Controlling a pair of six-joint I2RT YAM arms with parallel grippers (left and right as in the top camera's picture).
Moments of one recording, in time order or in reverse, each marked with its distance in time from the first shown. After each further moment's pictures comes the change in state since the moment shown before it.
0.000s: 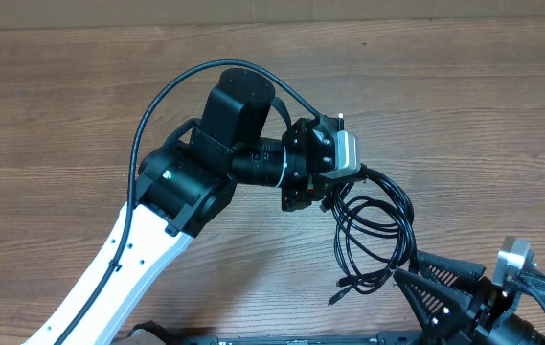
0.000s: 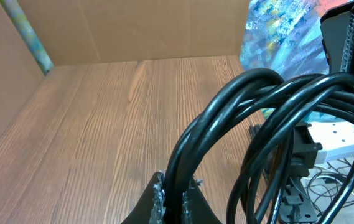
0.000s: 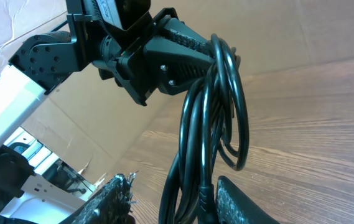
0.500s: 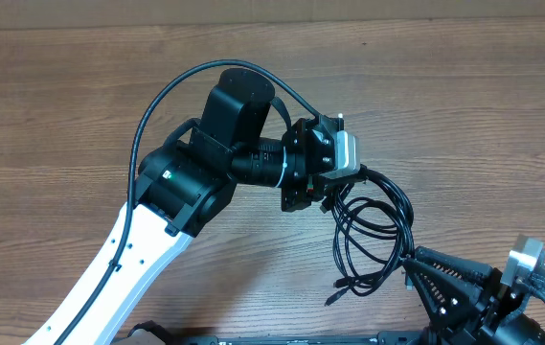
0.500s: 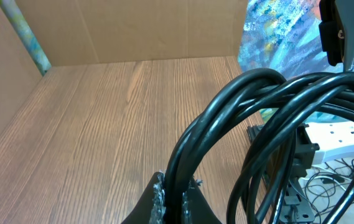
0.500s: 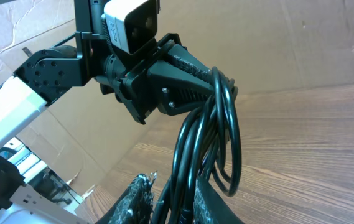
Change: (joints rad) left arm 0.000 0.000 0.000 -0.002 0.008 -0.001; right arm 0.000 0.000 0.000 0.081 0.037 0.000
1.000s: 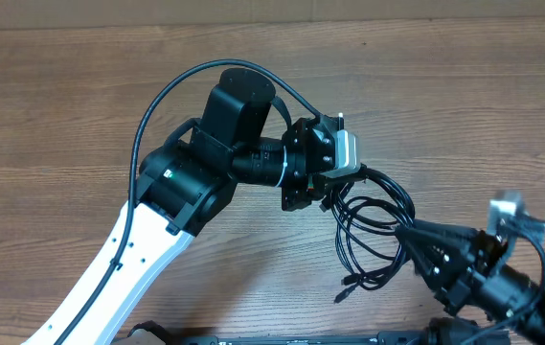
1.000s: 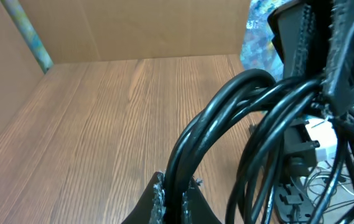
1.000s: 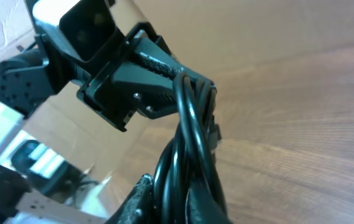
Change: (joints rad) left arm 0.000 0.005 0.000 0.000 -0.010 0.000; right arm 0.000 0.192 0.000 0.018 -0.082 -0.003
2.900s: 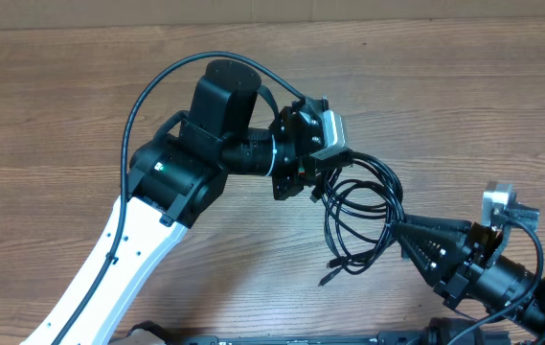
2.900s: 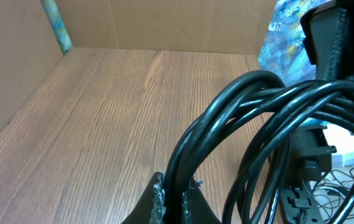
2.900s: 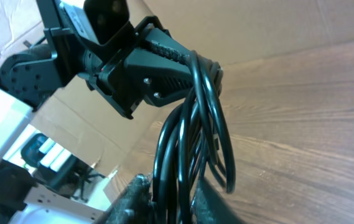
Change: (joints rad) left arm 0.056 0.004 0.000 -0.004 -0.020 -0.056; right arm 0.000 0.026 -0.005 0.015 -0.036 -0.006
